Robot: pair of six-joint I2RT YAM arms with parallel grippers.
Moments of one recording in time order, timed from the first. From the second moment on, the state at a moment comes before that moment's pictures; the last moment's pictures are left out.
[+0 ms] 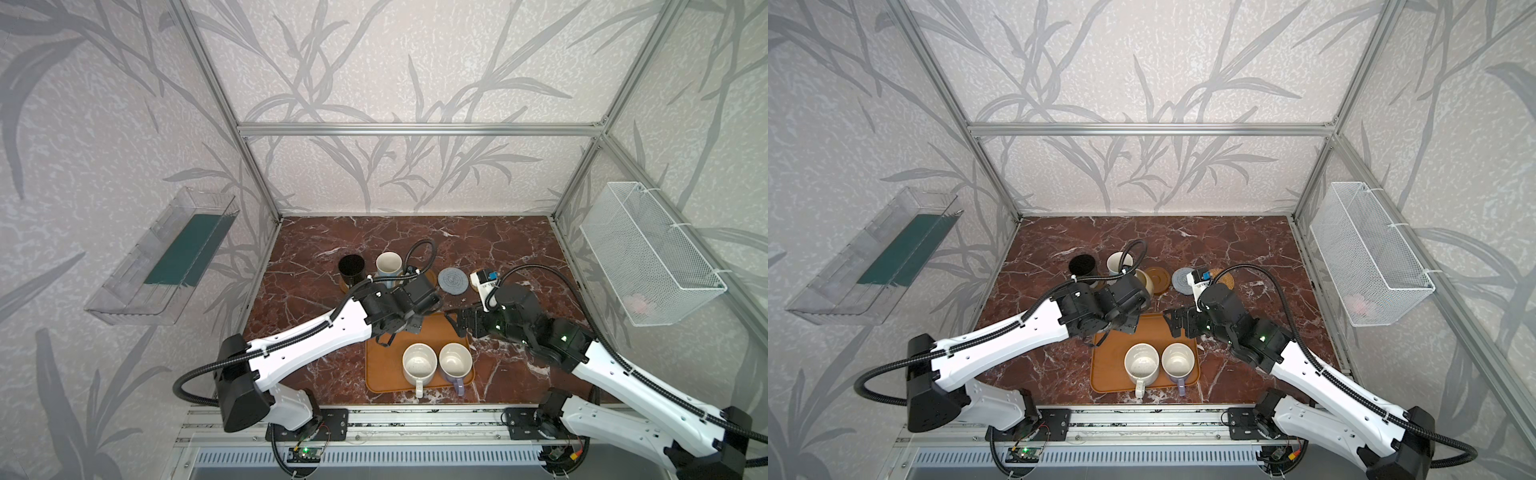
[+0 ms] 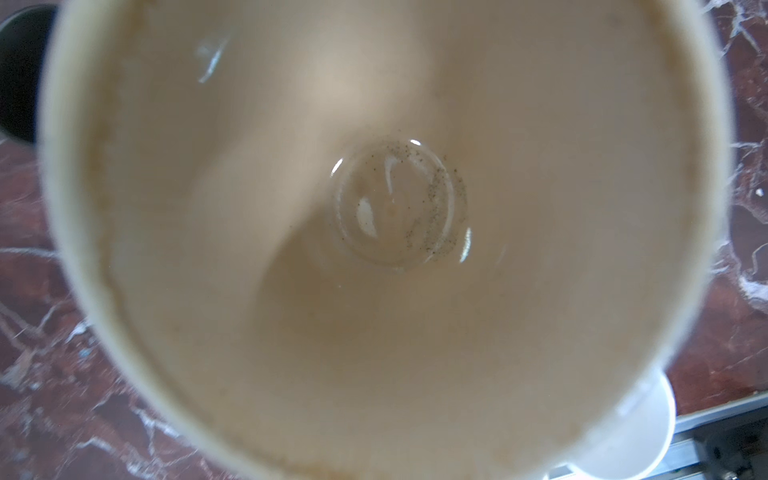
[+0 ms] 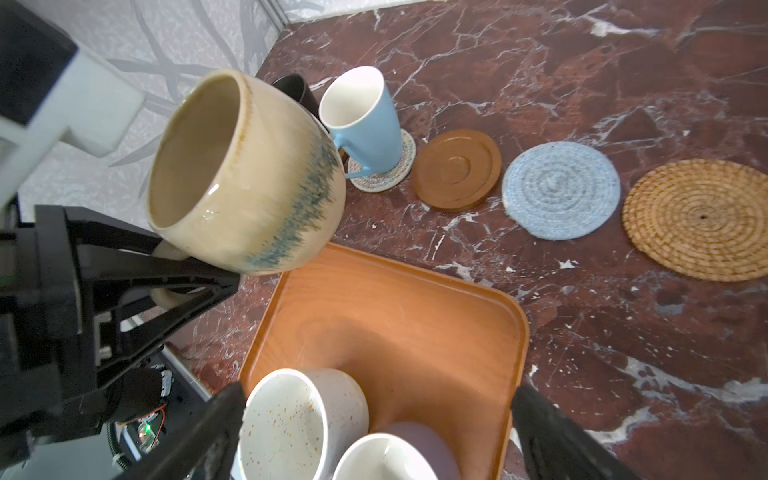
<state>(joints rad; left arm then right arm) -0.99 1.47 1.35 -1.03 -0.33 -0.69 0.78 0.92 0.82 -0.52 0.02 0.53</state>
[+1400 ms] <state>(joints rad) -0.80 2.19 1.85 -0.97 -0.35 -0.75 0.47 0.93 0.74 -0.42 -0.16 0.60</state>
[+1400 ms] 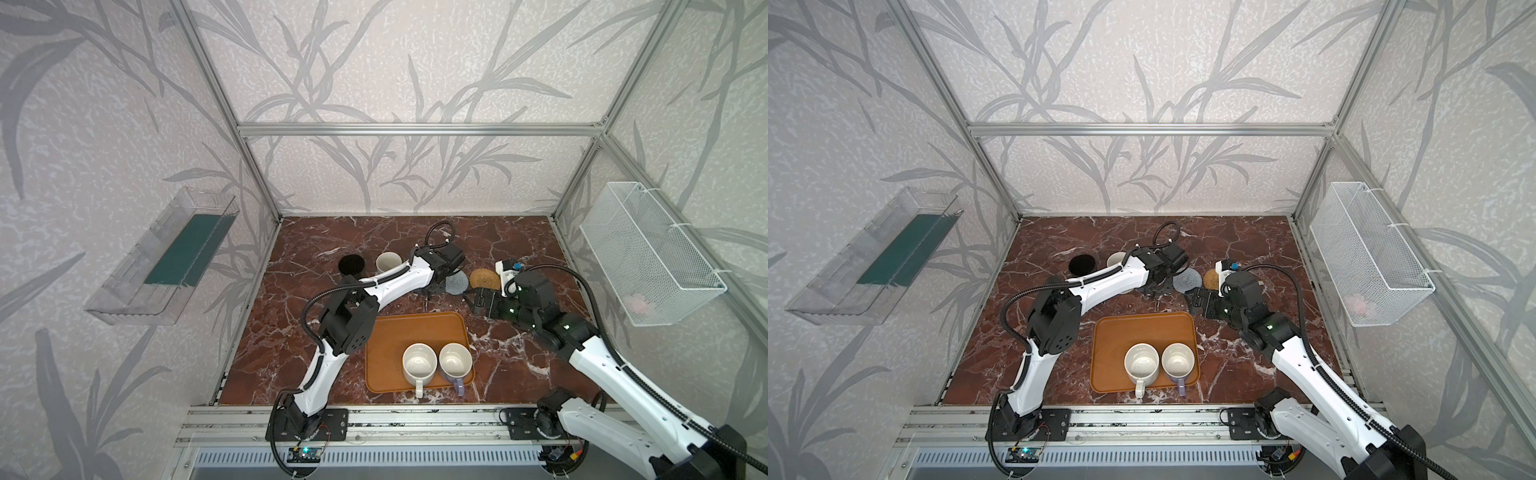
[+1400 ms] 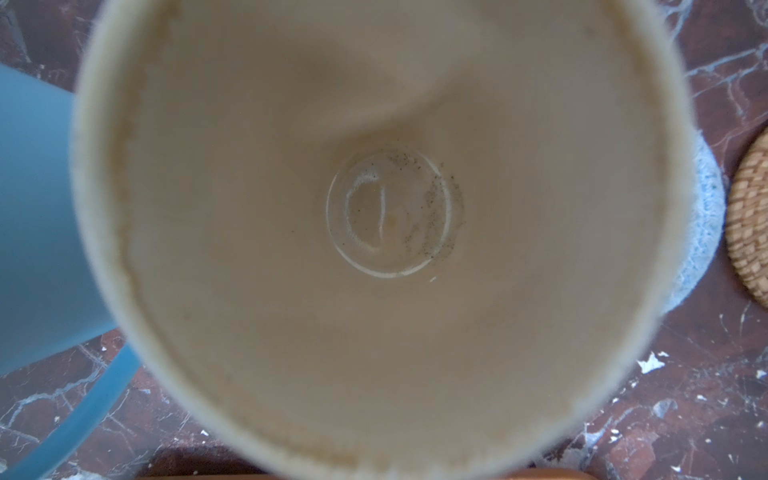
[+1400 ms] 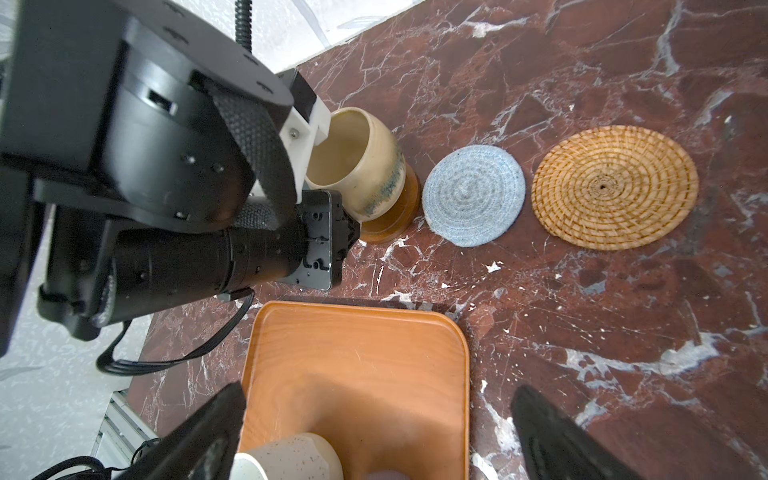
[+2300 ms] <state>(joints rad) -0.80 2.21 1.84 -0.94 -0.34 -0.82 0.45 0.93 0.73 -0.42 -0.19 0.60</state>
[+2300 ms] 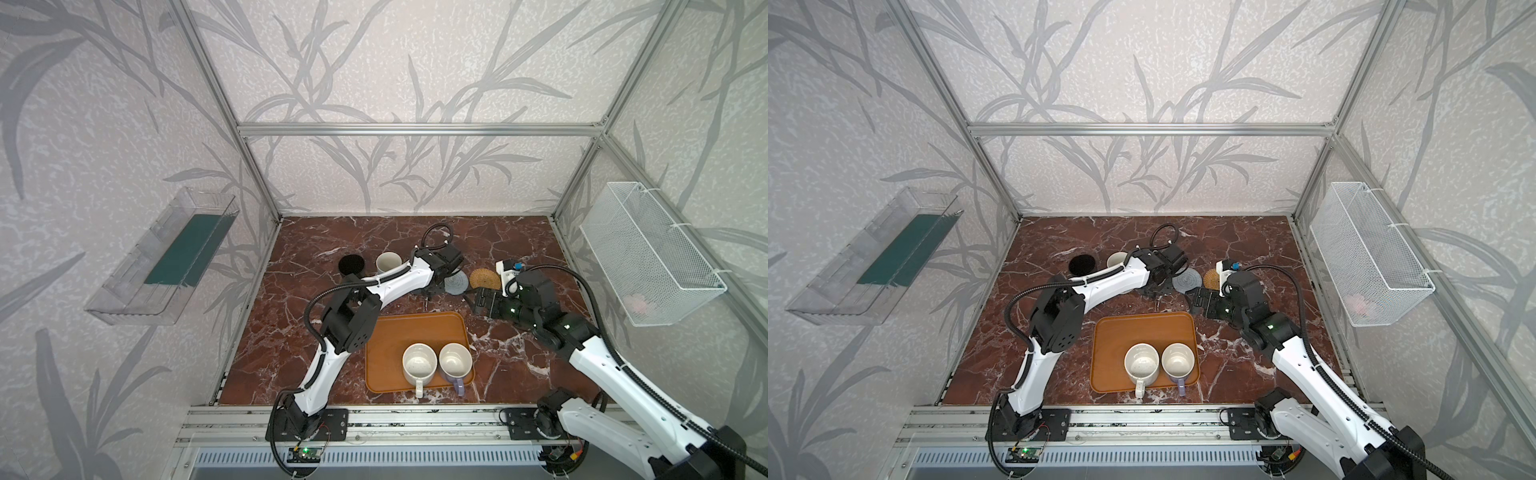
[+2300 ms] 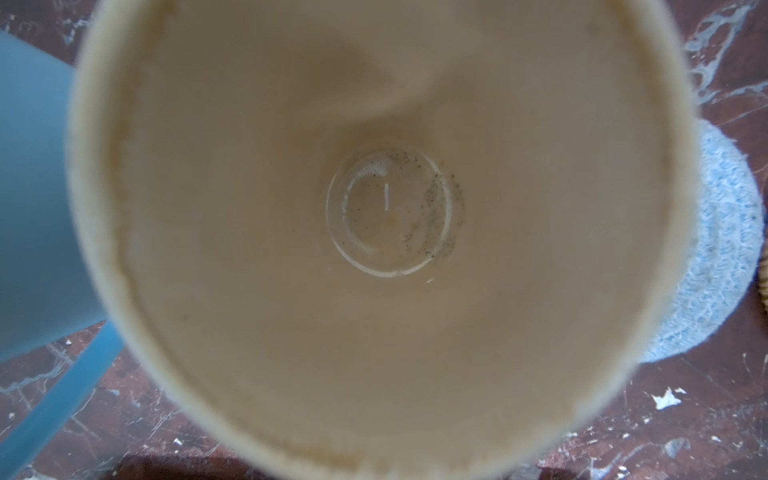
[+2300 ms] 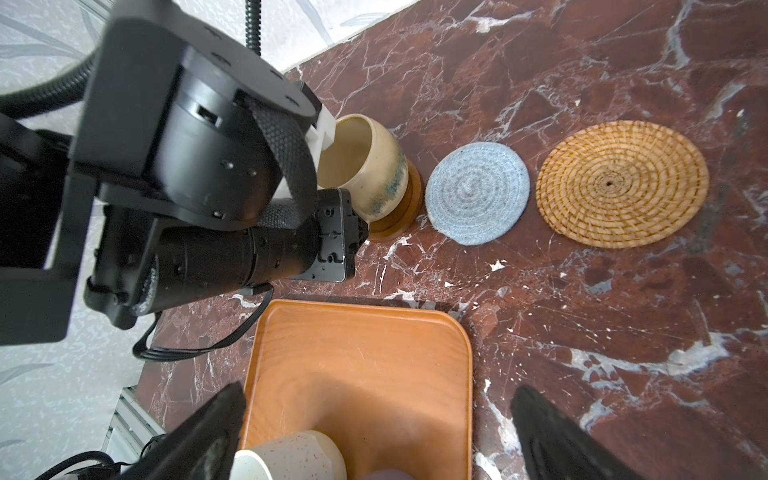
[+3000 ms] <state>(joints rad) -0.81 2.17 1.75 -0.87 -0.34 -0.83 0.45 0.94 0.73 -0.42 -0.19 0.60</state>
